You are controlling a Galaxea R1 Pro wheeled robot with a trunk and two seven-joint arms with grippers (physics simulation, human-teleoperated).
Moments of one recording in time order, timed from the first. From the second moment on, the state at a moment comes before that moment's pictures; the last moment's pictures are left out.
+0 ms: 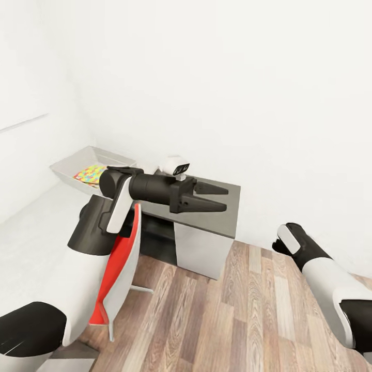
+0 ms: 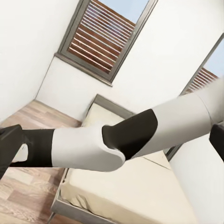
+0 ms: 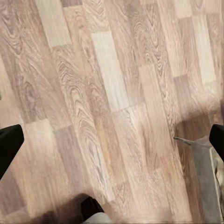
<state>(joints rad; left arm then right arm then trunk) -1.07 -0.08 -0.30 -1.45 0.37 1.04 -1.35 -1.02 -0.21 0.07 -0.51 -0.63 0.76 -0.72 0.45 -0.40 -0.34</state>
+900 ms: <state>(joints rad) -1.06 -0.05 -0.30 -1.45 0.37 1.04 -1.35 -0.68 -0.16 0.07 -0.49 -0.62 0.50 -0.63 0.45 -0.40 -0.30</state>
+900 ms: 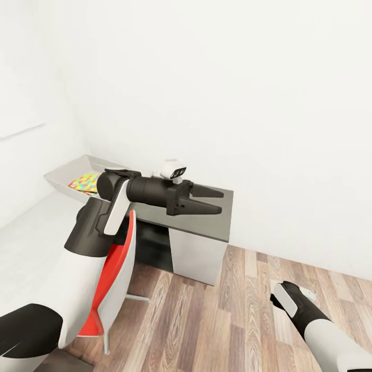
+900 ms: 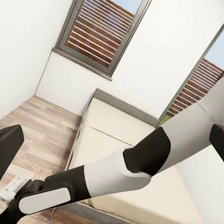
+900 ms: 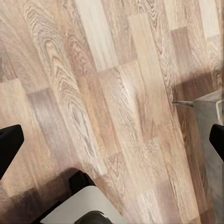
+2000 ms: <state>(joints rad) -0.93 -0.06 -0.31 -1.44 0.37 1.04 -1.26 -0.68 -0.16 0.07 -0.45 -0.62 0.40 -0.56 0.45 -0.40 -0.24</state>
